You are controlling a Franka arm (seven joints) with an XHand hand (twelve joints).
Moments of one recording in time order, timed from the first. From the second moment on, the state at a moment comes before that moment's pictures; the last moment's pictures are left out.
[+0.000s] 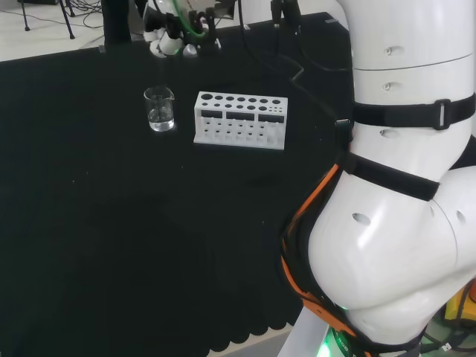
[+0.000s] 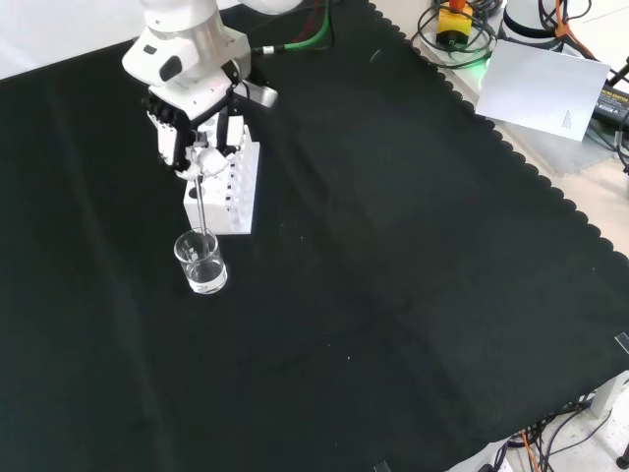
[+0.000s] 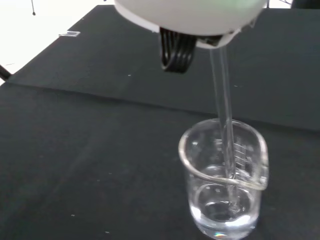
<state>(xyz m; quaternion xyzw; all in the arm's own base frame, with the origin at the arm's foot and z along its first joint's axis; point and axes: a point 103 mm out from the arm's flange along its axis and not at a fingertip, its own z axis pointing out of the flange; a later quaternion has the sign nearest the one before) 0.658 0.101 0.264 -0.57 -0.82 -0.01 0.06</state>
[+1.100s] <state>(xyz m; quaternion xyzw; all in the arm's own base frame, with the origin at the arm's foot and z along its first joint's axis) 0.674 0.082 0.263 -0.59 -0.81 -0.01 0.06</state>
